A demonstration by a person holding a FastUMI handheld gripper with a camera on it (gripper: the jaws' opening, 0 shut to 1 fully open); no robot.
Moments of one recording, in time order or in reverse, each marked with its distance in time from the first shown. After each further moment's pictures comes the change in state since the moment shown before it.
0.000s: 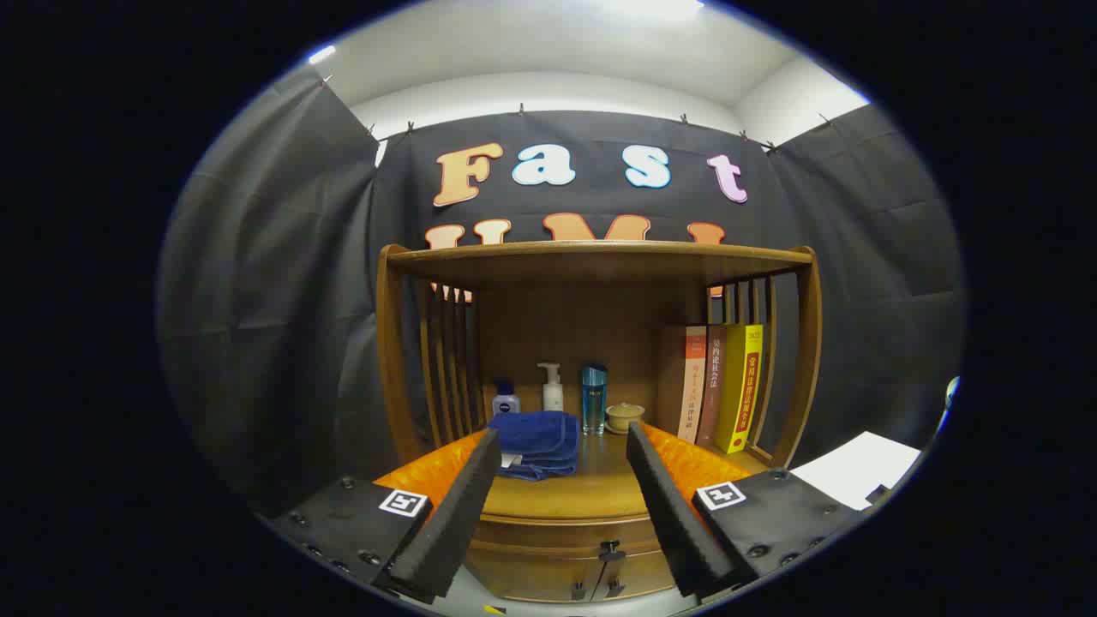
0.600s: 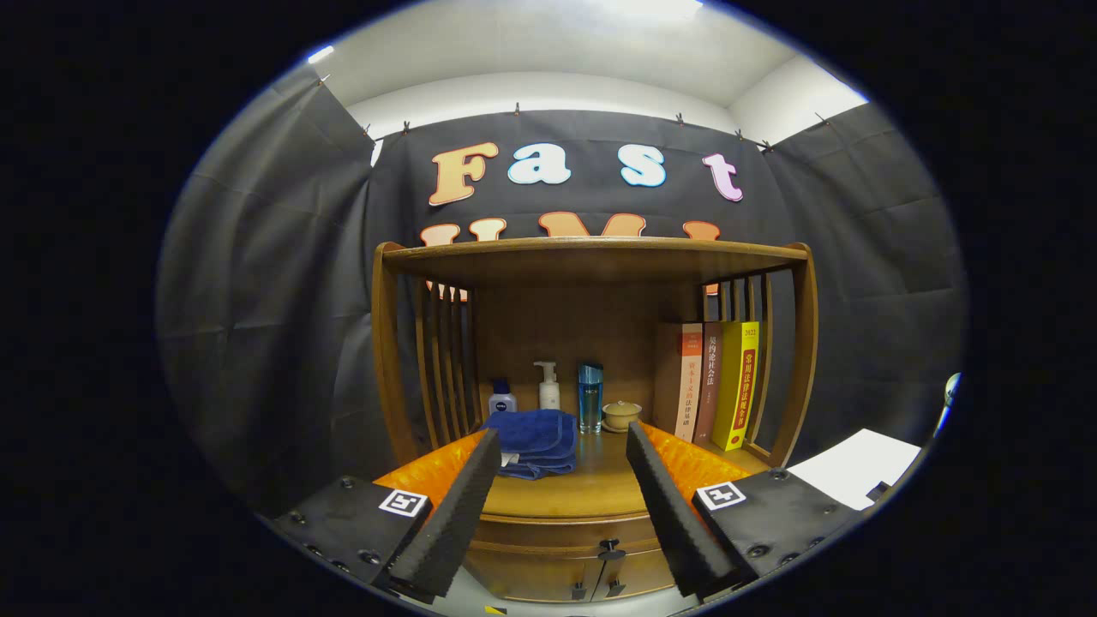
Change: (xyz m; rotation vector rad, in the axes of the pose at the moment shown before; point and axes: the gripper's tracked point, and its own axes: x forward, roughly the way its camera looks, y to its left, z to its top) arm 0.003 -0.003 -0.003 0.003 -0.007 -0.017
